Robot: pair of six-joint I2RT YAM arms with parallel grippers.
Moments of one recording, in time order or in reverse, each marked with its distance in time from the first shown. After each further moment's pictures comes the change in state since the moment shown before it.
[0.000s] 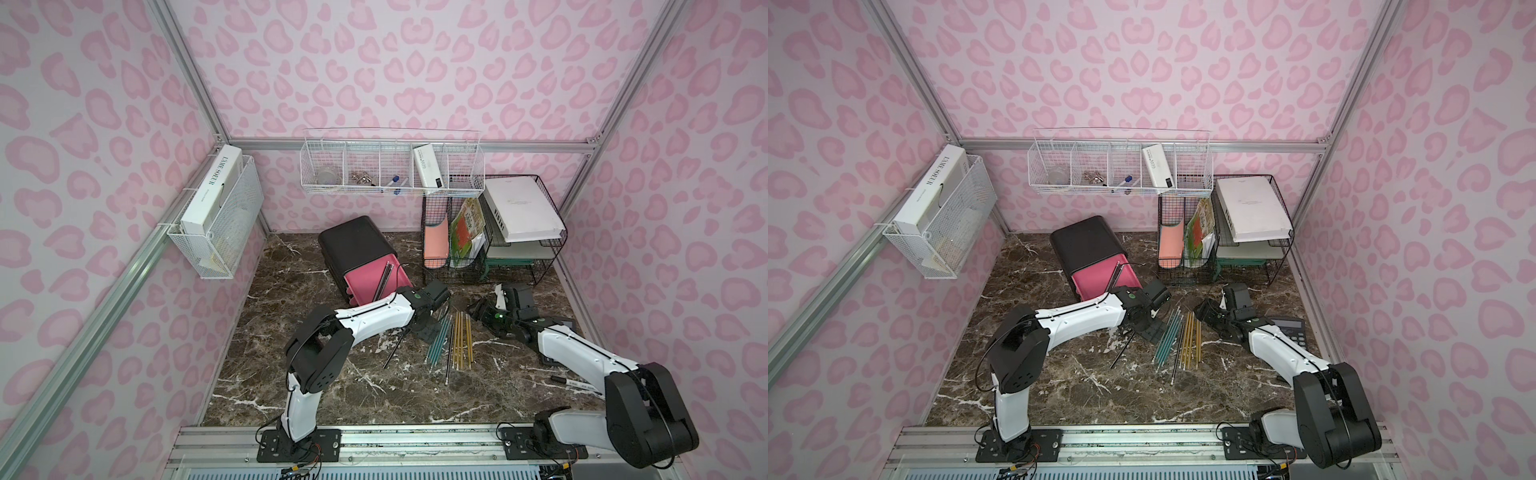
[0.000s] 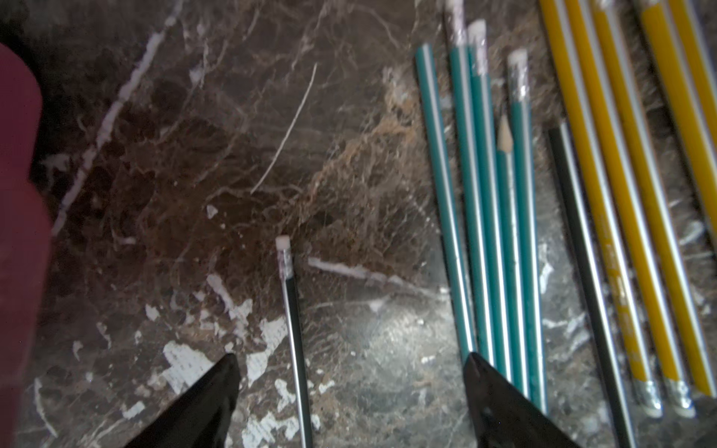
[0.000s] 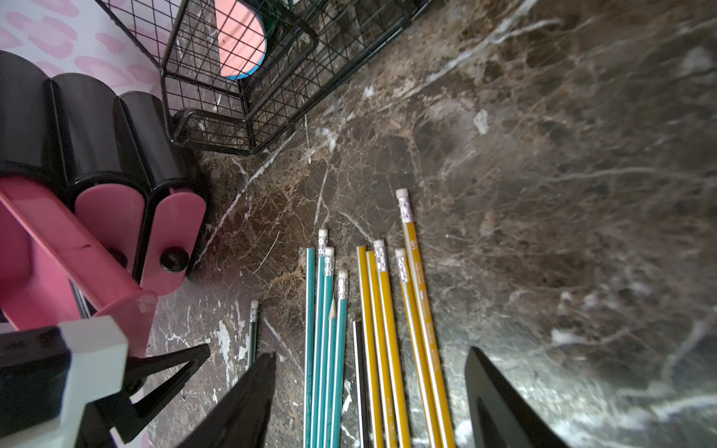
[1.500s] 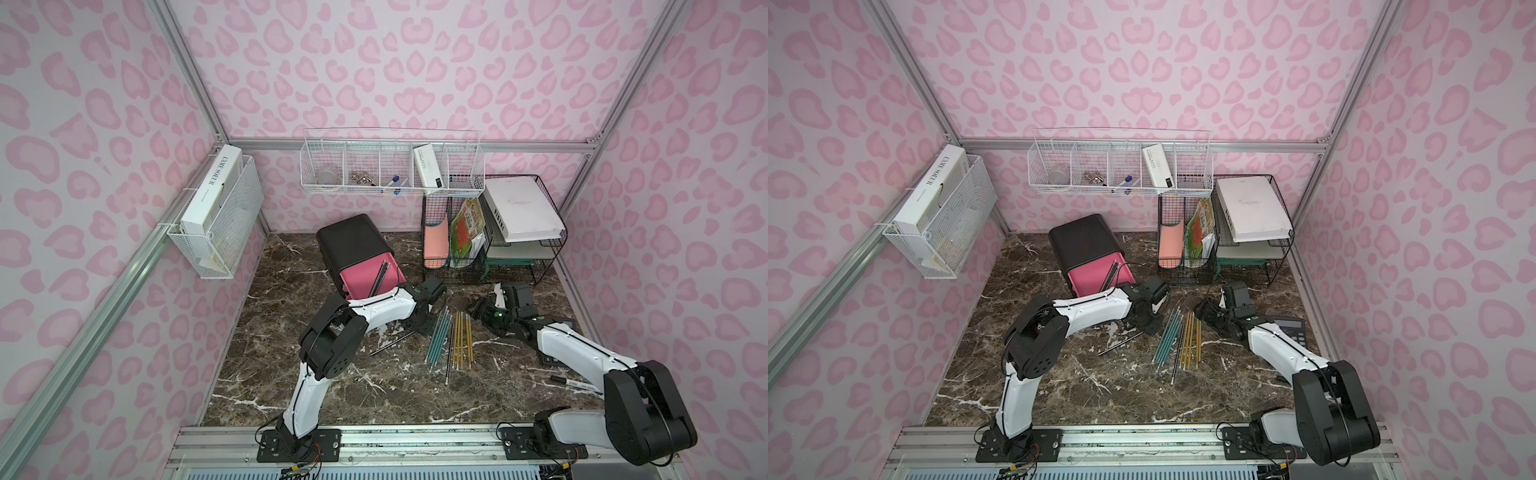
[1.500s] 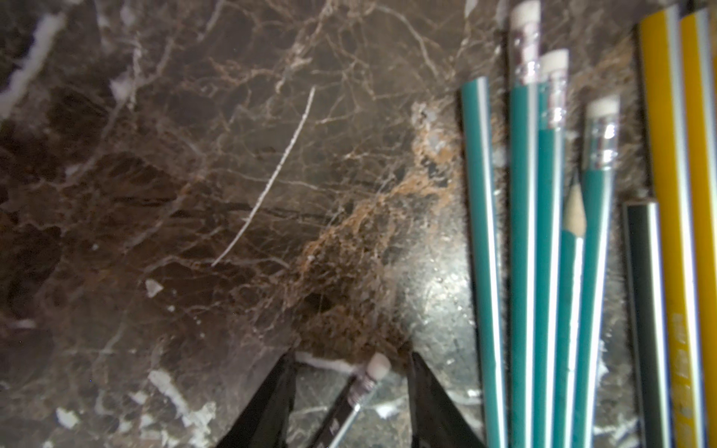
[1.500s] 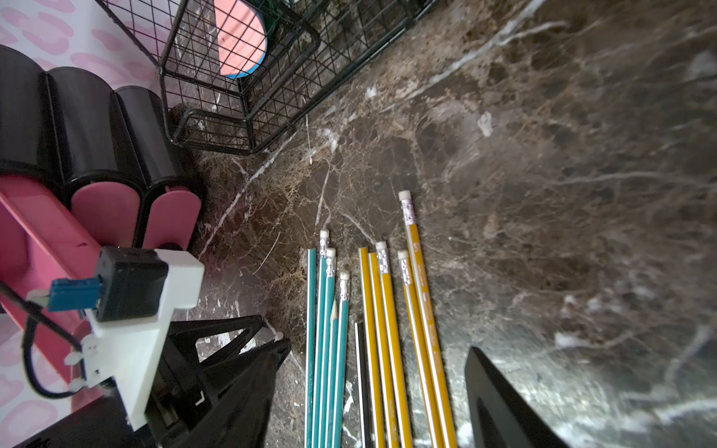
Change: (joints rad) left arm 0.061 0.129 0.050 0.046 0.111 -0.005; right arm -0.004 0.011 0.021 -0.018 0.000 -0.006
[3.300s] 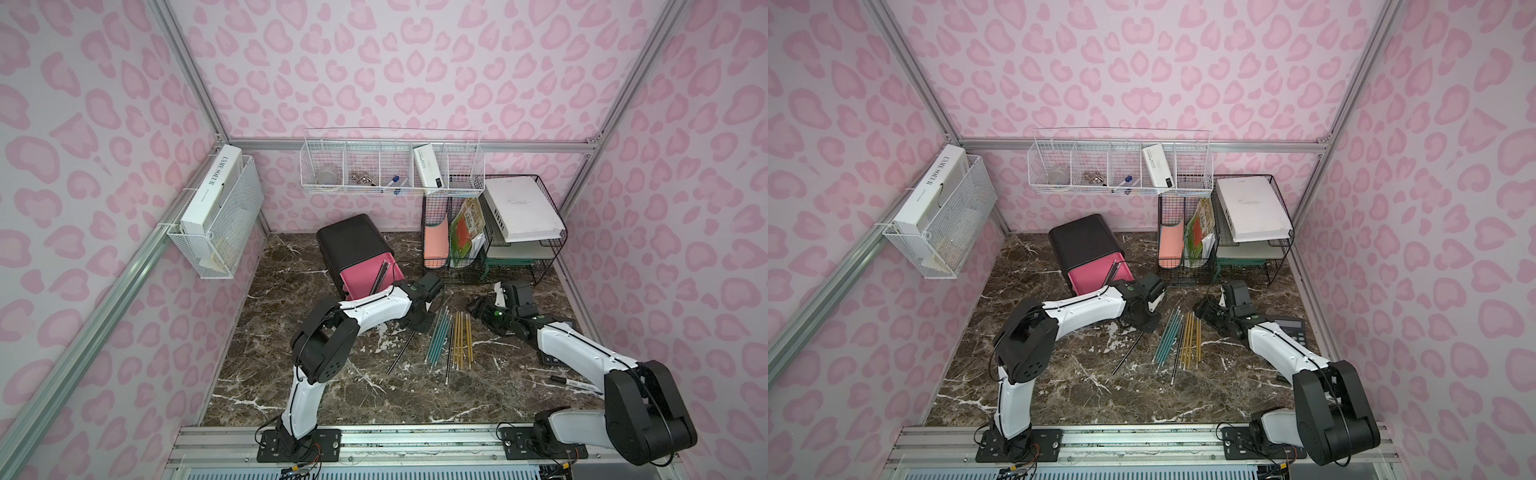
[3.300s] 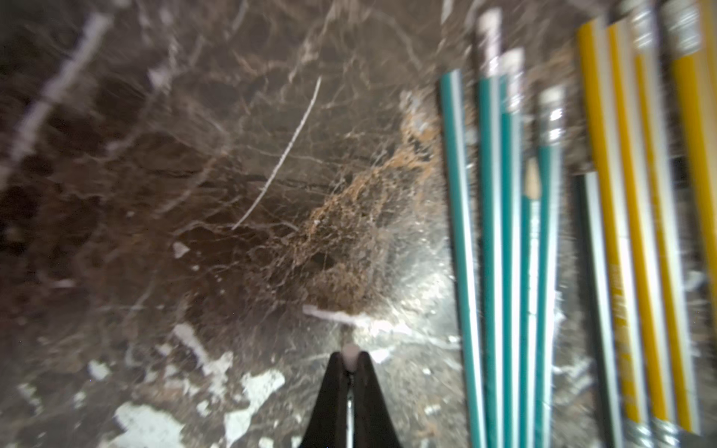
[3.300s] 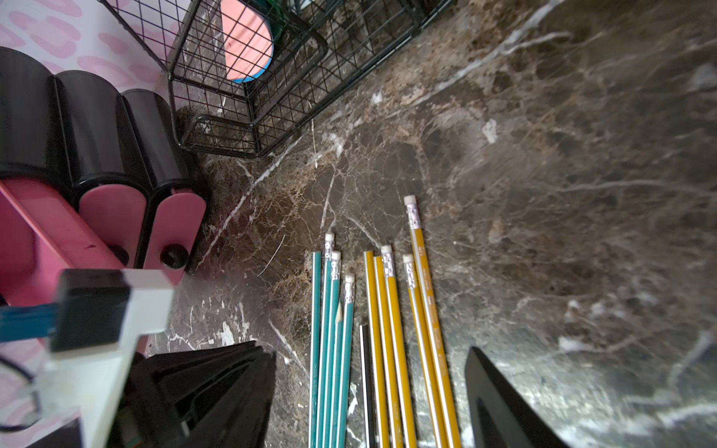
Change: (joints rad) left arm 0.008 -0.092 -0.007 -0.045 0.027 0.003; right arm 0.000 0.000 0.010 -0.004 0.000 0.000
